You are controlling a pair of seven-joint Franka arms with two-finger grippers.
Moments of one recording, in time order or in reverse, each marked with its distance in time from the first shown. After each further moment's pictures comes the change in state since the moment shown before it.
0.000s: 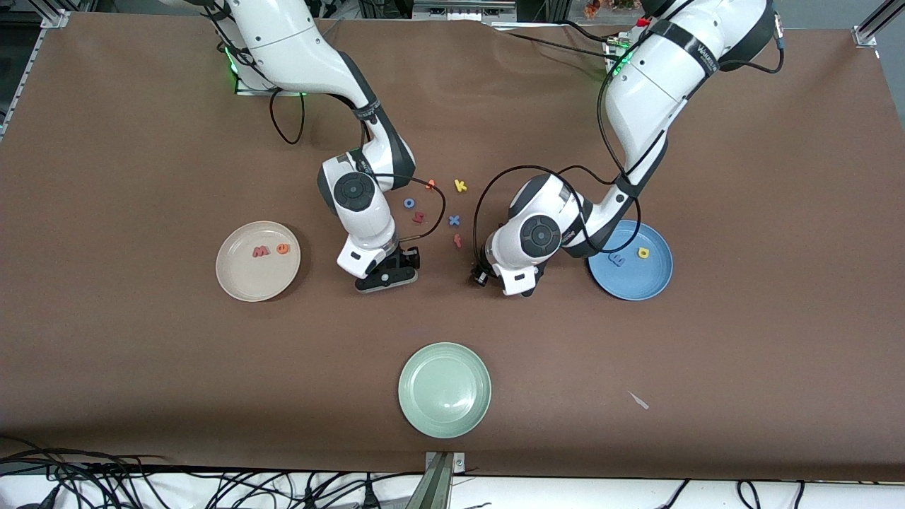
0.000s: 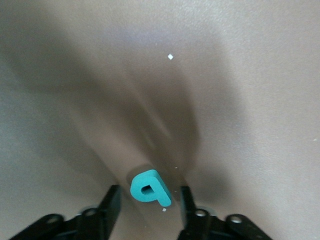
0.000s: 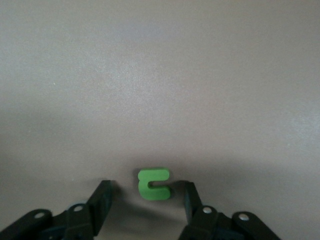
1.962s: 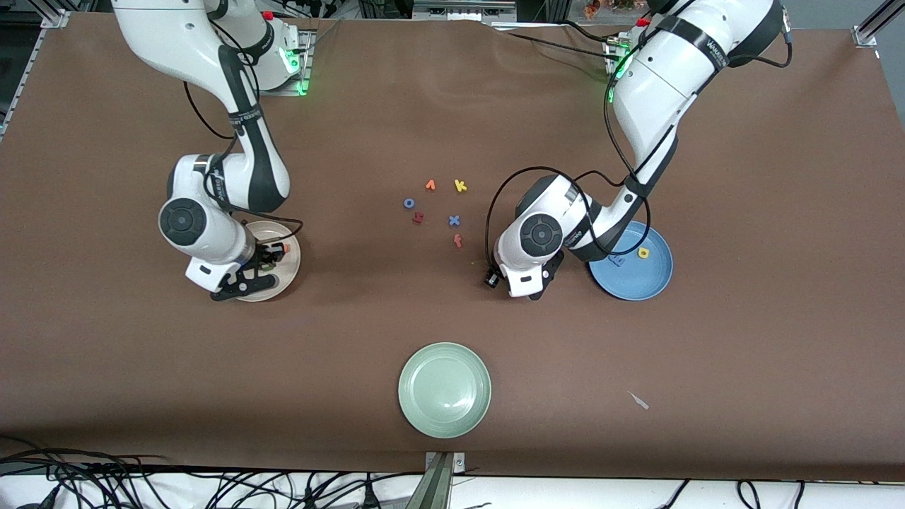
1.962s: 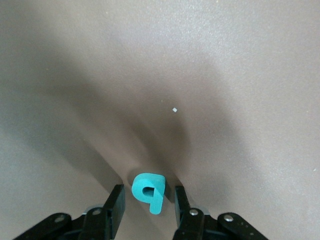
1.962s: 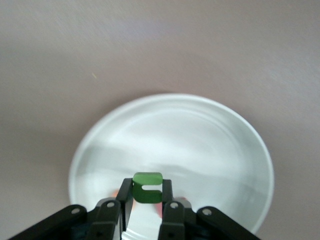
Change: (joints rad) left arm 0.017 -0.024 0.008 -0.014 0.132 -0.062 0.017; right arm -0.194 -0.260 -0.237 -0.249 0.004 -0.330 -0.528
